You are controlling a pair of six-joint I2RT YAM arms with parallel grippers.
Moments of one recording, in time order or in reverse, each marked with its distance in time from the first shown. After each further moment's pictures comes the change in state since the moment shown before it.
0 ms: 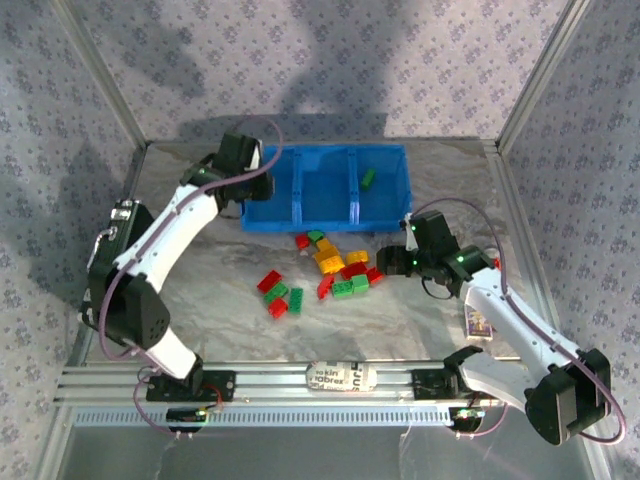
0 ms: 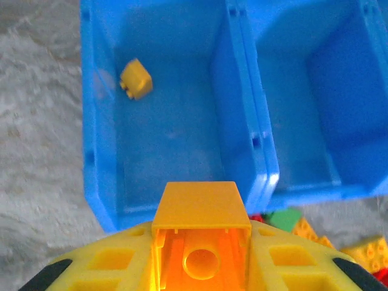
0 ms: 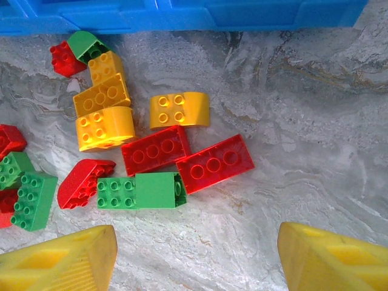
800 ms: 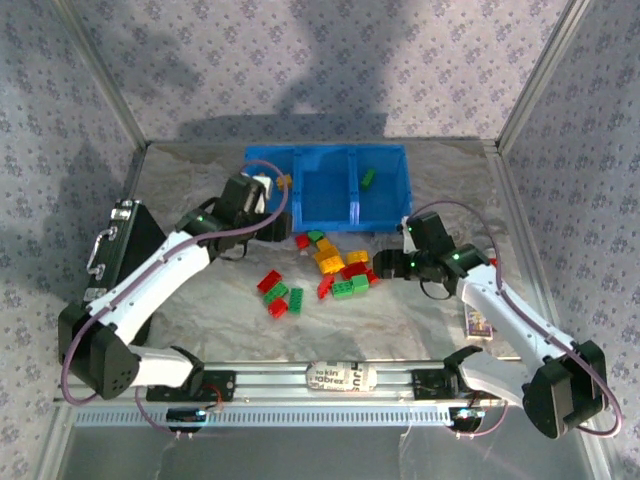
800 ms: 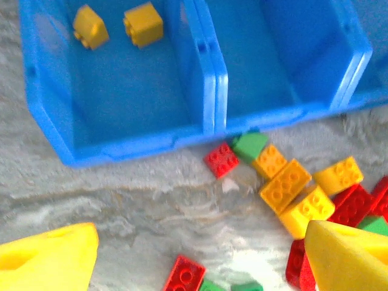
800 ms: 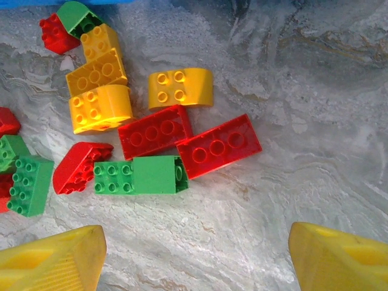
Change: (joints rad) left arm -0.185 -0.330 -0.423 0.100 -0.043 -0.040; right arm 0.003 0.049 0.001 -0.015 -0.038 0.000
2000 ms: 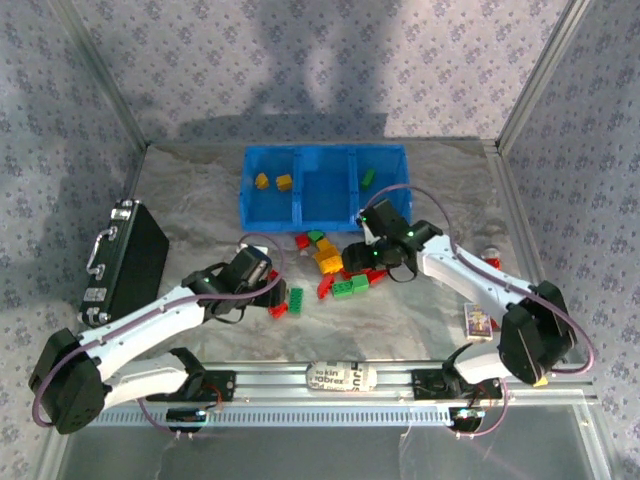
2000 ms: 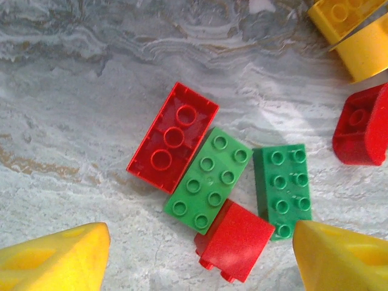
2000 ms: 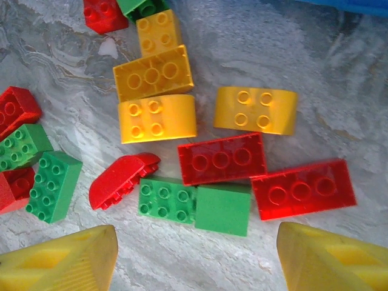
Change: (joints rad) left arm -0.195 -0.235 -0.498 0.069 -0.044 -0.254; right arm 0.198 0.313 0.220 0.002 0.058 0.014
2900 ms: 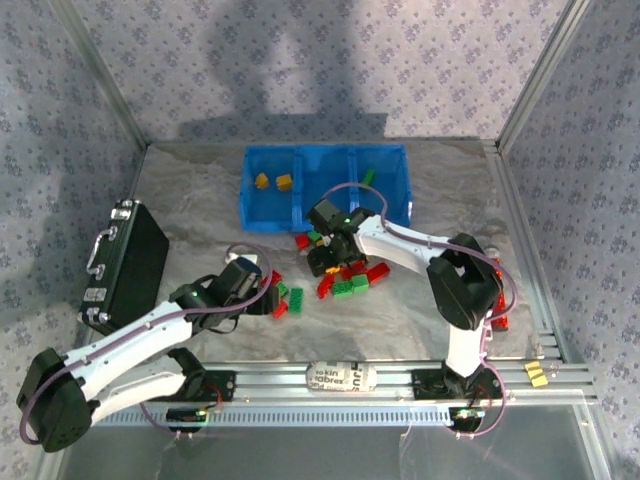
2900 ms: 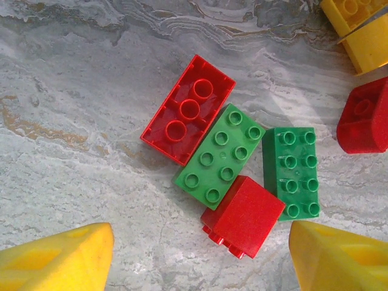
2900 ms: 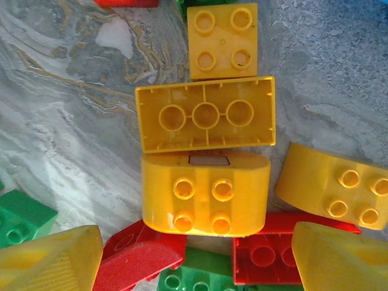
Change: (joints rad) left arm -0.006 -0.140 -0.095 0.001 0.003 -0.077; right arm 0.143 0.450 0.322 -0.089 0.124 -0.049
